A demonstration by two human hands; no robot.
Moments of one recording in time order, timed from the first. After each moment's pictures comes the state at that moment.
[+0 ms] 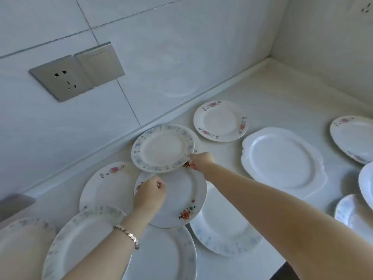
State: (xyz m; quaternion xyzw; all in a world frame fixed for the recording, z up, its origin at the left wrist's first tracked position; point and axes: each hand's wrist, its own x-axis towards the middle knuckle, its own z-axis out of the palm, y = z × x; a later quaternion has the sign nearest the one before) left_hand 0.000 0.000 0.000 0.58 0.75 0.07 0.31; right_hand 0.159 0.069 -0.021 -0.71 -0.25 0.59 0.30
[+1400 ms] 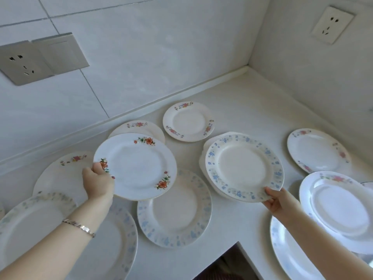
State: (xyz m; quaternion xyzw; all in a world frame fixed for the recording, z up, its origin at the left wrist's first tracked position) left_hand 0.056 -0.017 0.040 0.25 0.83 0.42 0.27; right_hand 0.449 -0.087 -0.019 -0.59 0.00 0.60 0.54
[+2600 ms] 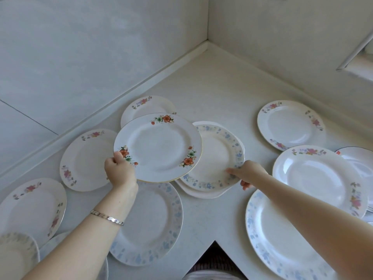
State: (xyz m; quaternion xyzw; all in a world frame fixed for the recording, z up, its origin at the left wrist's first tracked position) left_hand 0.224 0.045 0.014 0.28 0.79 0.45 0.32; right_hand 0.509 -0.025 -0.045 -0.83 -0.33 0.45 0.03
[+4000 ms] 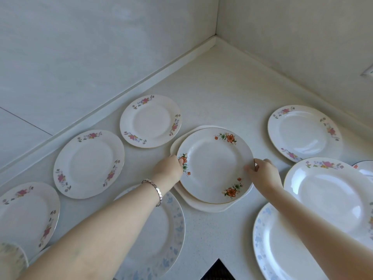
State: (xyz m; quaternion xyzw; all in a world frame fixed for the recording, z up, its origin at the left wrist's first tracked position) left_hand 0.289 0.083 -0.049 0.71 0.65 -0.13 0.25; right_hand 0.520 -0.013 -0.054 -0.85 -0.40 0.30 0.15
